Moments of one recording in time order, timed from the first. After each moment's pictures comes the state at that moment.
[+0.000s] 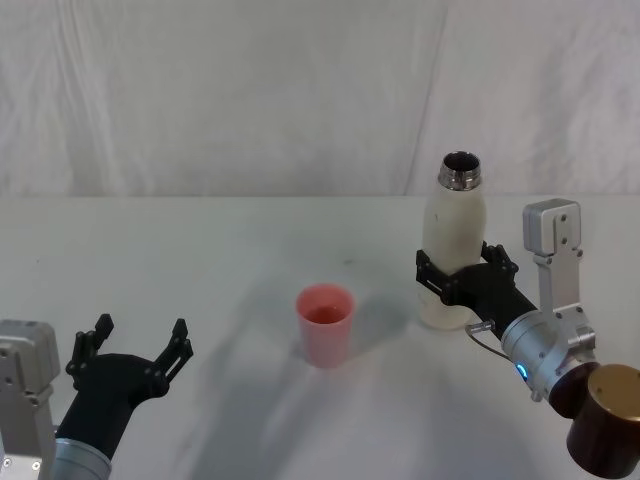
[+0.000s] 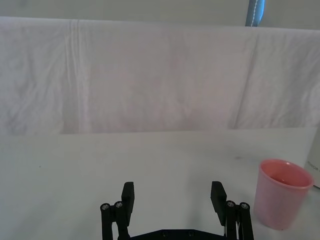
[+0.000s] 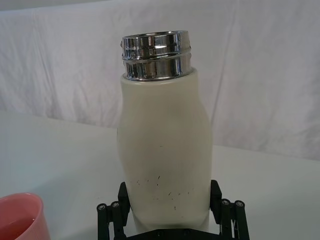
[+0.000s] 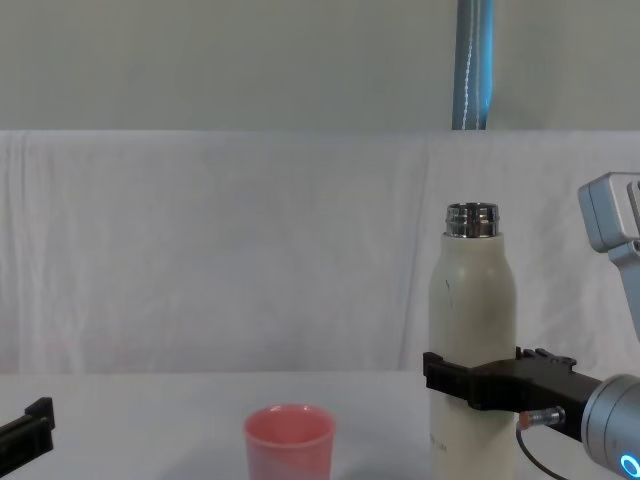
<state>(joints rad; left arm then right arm) 0.27 0.24 0.04 -1.85 -0.25 -0.02 -0.02 0.30 0.07 -0.25 -1.29 0.15 0.03 0.20</state>
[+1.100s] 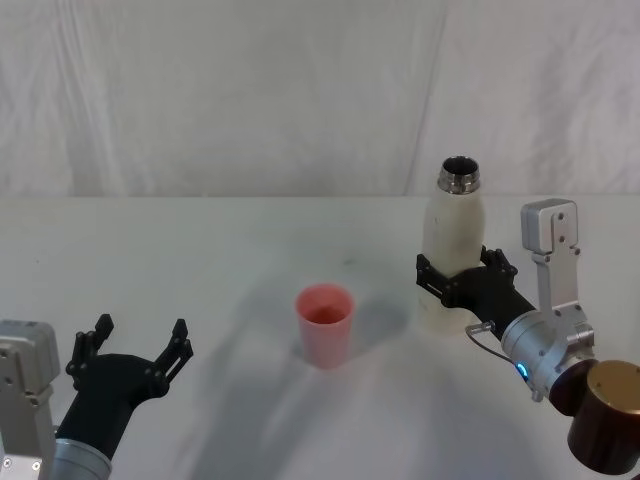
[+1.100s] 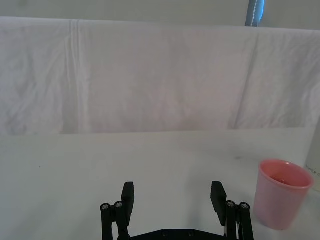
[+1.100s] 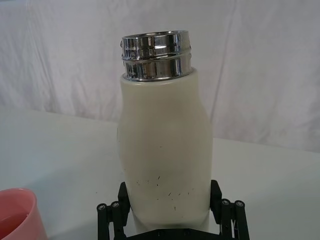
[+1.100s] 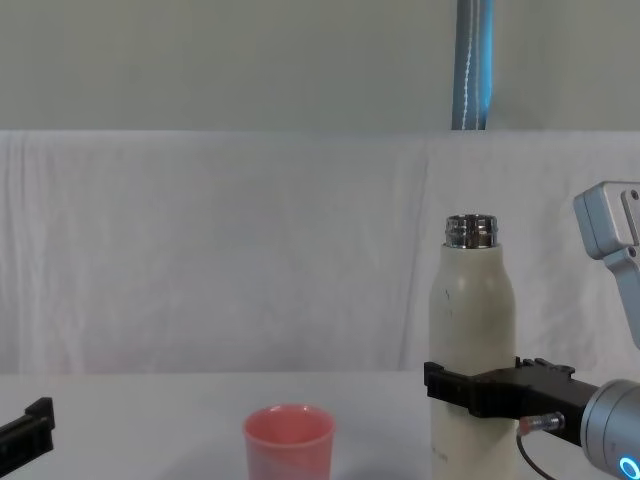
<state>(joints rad) 0.27 0.24 0.04 -1.85 -0.25 -0.02 -0.02 0.32 0.08 -0.25 -1.27 0.16 0.06 0.20</state>
